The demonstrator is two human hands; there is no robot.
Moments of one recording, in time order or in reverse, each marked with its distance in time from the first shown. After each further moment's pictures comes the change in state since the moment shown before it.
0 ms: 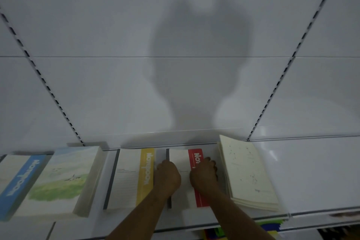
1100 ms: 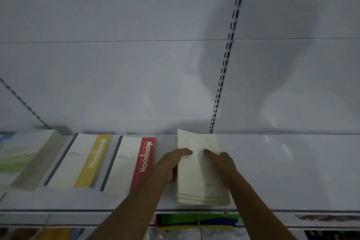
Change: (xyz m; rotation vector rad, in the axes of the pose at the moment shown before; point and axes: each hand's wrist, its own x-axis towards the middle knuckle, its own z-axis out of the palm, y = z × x) left_hand -0.051 0.197 0.061 -1.231 -0.437 -0.327; right_hand 0.129 0.209 -0.134 0.445 -0.240 0.051
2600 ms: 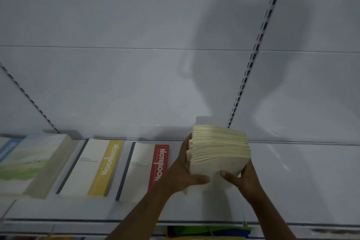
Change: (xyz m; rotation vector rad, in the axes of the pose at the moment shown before) left_hand -0.011 -0.004 -0.049 0.392 -0.317 0.892; right_hand -0.046 -0.002 -0.007 0.452 -0.110 -0.705
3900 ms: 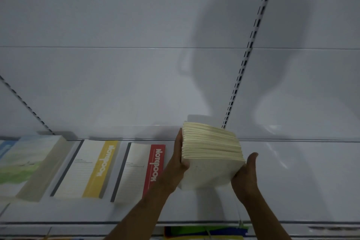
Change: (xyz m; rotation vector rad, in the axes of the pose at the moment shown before) left_hand 0.010 0.005 0.009 -0.220 0.161 0.049; right_hand 0.005 -0.006 0.011 0.470 0.162 0.327
